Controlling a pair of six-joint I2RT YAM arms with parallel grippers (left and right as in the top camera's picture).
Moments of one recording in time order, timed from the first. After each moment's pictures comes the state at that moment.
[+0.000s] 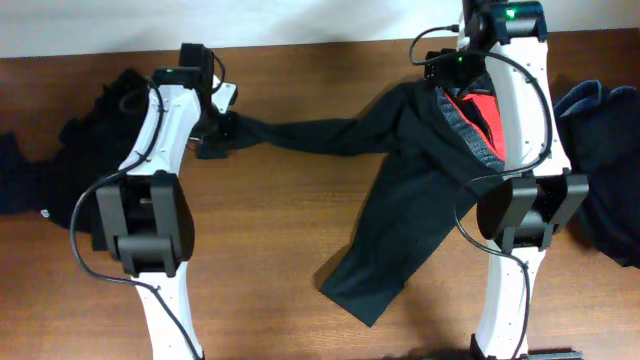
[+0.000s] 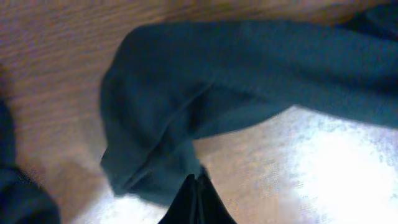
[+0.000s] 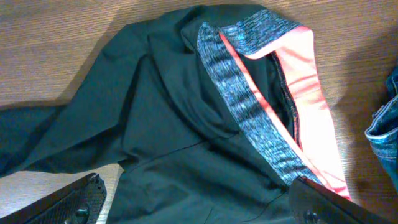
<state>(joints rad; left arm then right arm) -0.08 2.30 1.97 -1.06 0.03 0.17 0.01 2.33 2.51 -1.45 0.03 0.15</state>
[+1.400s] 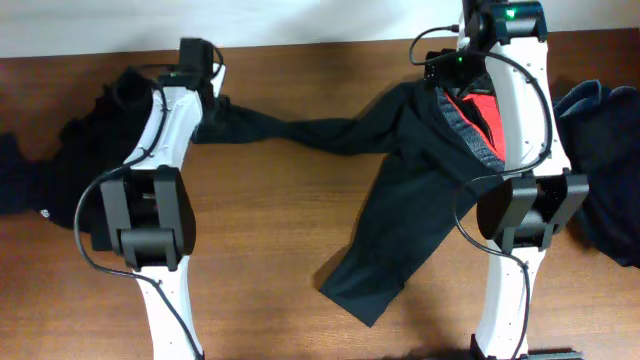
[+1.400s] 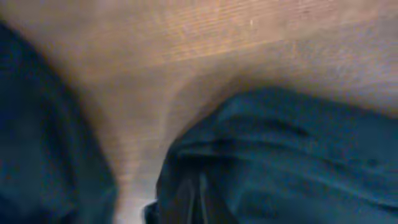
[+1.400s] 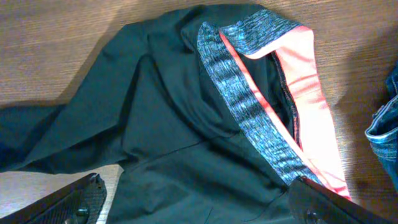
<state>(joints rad) -0.07 2.35 2.04 -0.84 -0.18 0.17 0.01 2.33 2.51 -1.45 0.03 0.15</state>
